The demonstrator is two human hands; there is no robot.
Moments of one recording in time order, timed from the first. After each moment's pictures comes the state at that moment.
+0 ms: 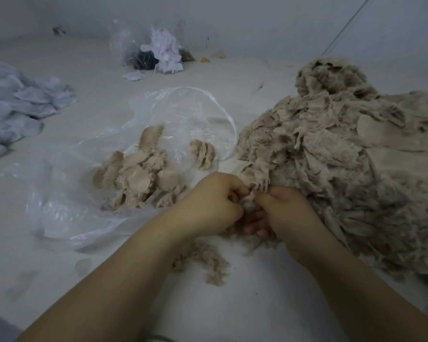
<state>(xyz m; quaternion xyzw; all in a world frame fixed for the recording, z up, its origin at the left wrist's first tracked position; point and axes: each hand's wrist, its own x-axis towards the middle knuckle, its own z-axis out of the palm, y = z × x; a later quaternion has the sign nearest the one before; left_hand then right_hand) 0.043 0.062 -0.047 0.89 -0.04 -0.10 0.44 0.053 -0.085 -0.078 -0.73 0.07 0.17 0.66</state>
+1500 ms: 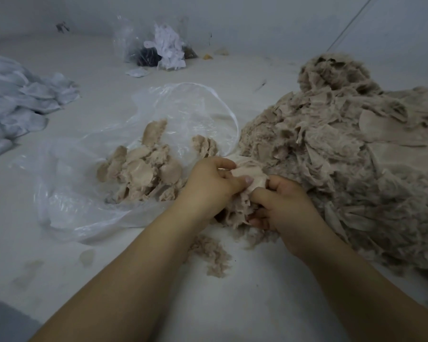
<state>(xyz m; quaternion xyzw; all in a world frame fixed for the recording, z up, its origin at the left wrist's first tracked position) 0.055 0.060 -0.066 0.77 0.09 0.00 0.63 0.049 -0.083 -0.076 -0.67 0.02 0.16 0.72</state>
